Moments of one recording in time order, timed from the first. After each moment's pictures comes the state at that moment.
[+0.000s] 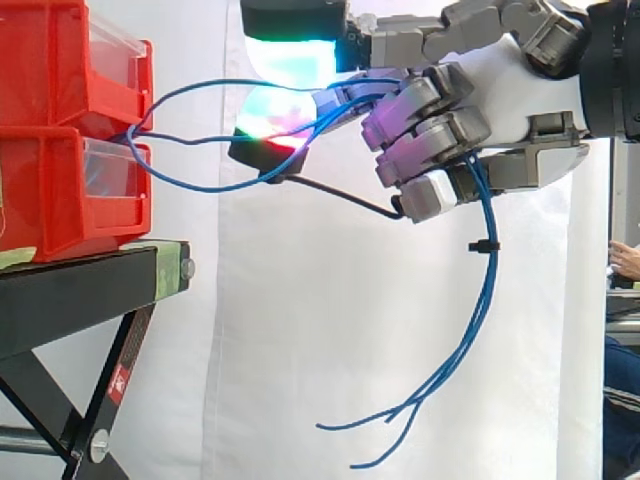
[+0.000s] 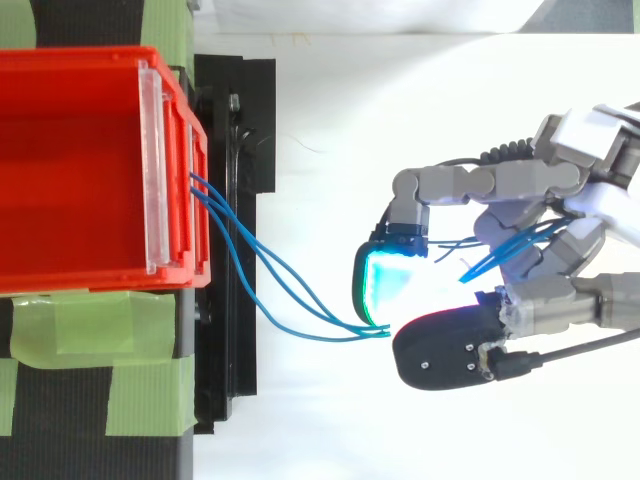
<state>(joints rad) 0.37 -1.83 -1.75 -2.73 -0.81 -0.18</state>
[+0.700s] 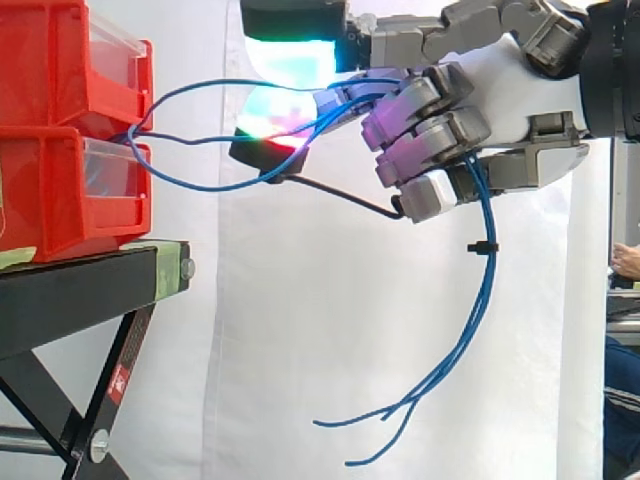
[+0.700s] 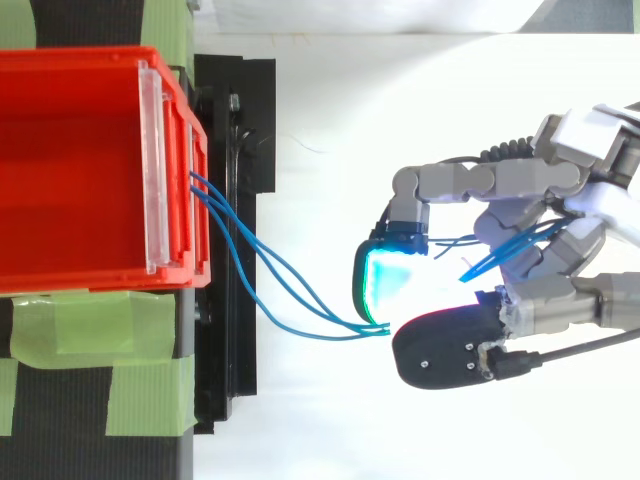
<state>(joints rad) 0.37 -1.83 -1.75 -2.73 -0.81 -0.18</state>
